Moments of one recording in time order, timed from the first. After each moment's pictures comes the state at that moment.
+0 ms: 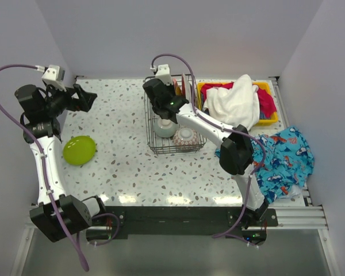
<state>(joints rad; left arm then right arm) 0.42 1.16 1.20 -0.24 0.78 0.00 0.83 2.16 2.04 -0.43 0.94 0.23</state>
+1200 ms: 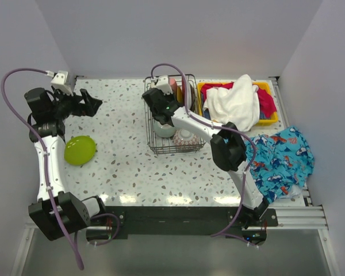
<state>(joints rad) 0.38 1.18 1.14 -0.28 0.75 0.02 0.81 2.28 2.01 -0.46 1.00 0.25</state>
